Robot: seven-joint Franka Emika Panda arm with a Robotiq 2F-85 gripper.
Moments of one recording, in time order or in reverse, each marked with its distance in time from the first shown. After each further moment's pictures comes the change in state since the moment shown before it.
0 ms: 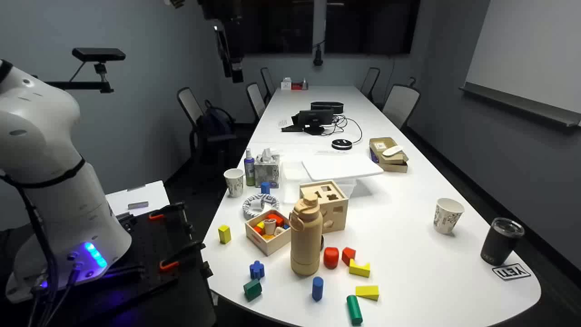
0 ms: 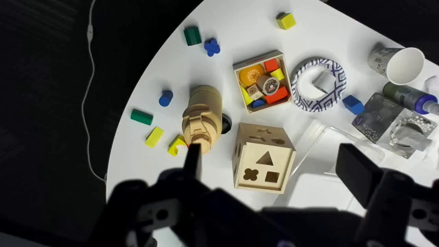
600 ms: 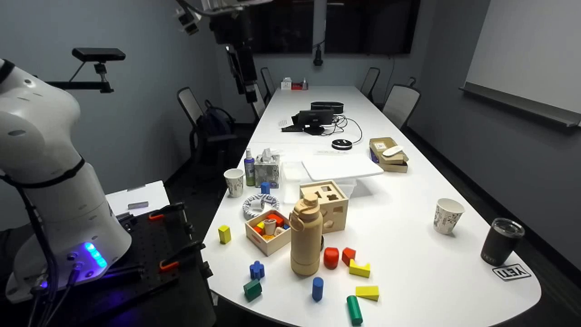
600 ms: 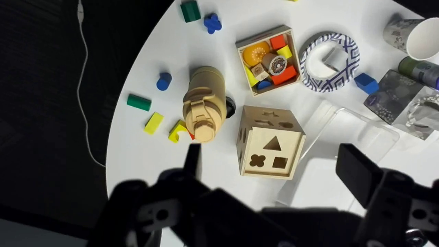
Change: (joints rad) arm -0.012 0.026 -0.030 -0.110 -0.005 0.211 -0.003
